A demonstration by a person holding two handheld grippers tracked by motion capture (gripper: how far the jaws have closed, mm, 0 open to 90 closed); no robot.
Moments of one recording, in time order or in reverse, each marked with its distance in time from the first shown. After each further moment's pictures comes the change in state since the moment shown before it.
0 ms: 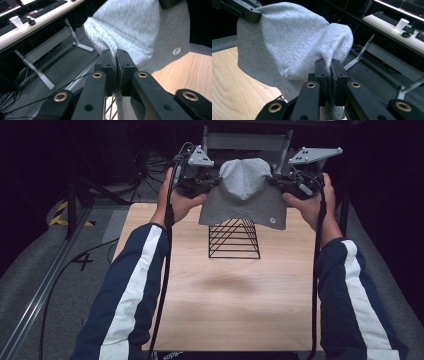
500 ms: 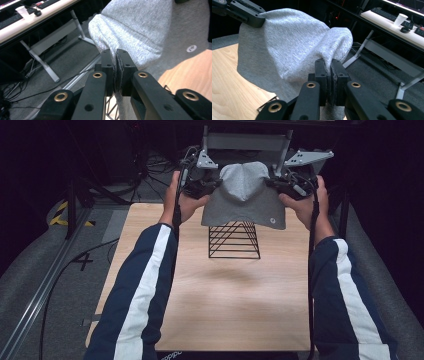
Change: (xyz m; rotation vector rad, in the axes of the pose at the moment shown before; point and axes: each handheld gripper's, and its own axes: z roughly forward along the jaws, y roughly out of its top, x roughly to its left) left arm 0.004 -0.009 0.029 0.031 0.058 -0.037; right arm -0.009 -0.013 0.021 0.007 -0.024 0.028
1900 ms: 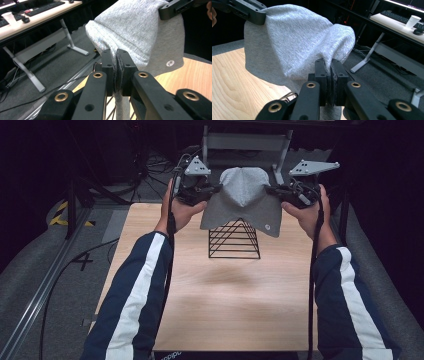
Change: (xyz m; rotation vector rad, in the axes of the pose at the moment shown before) left arm -0.008 -0.017 -0.018 -0.098 -0.103 -0.026; right arm 0.006 -0.019 -0.010 -0.045 0.079 0.018
